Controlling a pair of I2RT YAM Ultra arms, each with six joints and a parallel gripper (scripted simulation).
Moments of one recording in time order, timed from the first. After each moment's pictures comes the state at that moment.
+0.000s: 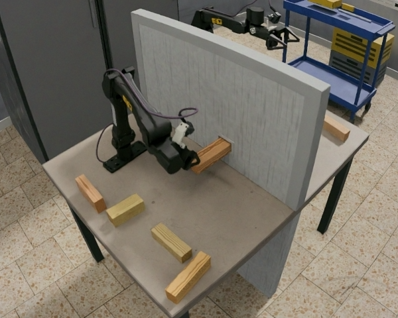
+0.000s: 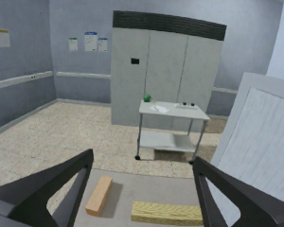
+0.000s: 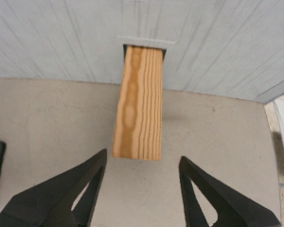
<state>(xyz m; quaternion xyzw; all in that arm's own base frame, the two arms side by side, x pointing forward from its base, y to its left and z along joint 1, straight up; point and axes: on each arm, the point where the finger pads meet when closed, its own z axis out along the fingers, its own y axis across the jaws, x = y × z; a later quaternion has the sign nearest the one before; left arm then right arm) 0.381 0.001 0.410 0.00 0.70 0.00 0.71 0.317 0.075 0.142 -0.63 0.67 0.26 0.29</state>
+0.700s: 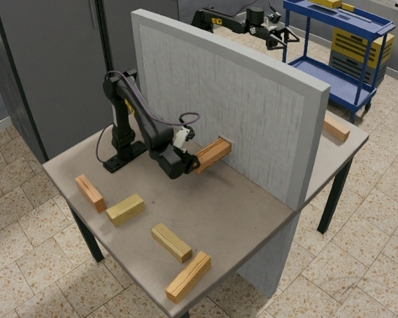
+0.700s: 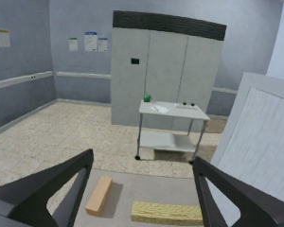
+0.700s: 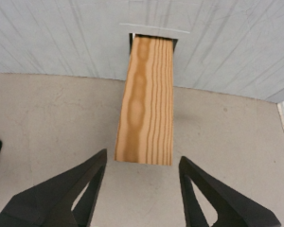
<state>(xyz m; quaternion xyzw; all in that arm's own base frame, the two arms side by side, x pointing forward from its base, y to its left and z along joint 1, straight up) 0.381 0.001 0.410 0.00 0.70 0.00 0.71 0.311 0.080 0.120 -0.63 0.67 0.27 0.28</state>
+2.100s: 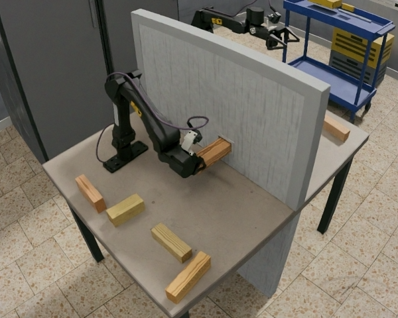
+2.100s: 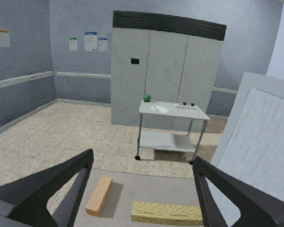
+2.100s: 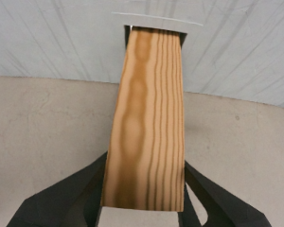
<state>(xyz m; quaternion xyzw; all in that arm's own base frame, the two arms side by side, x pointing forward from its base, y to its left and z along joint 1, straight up) 0.381 0.001 0.410 0.00 0.70 0.00 0.71 0.313 0.111 0.089 -0.63 0.67 0.27 0.28</state>
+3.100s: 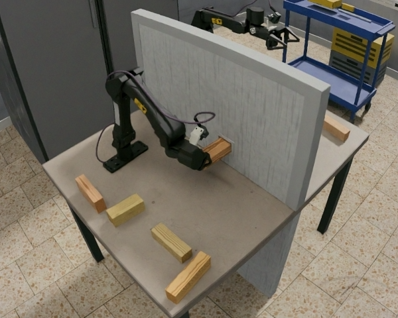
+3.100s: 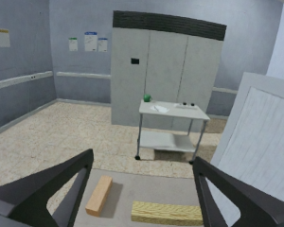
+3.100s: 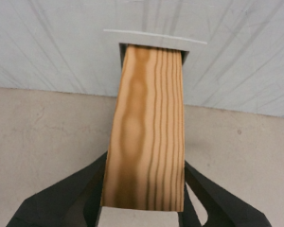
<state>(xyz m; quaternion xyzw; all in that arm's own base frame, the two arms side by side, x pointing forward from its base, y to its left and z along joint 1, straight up) 0.381 0.001 0.410 0.00 0.70 0.00 0.71 0.315 0.140 0.090 -0.63 0.67 0.26 0.28</state>
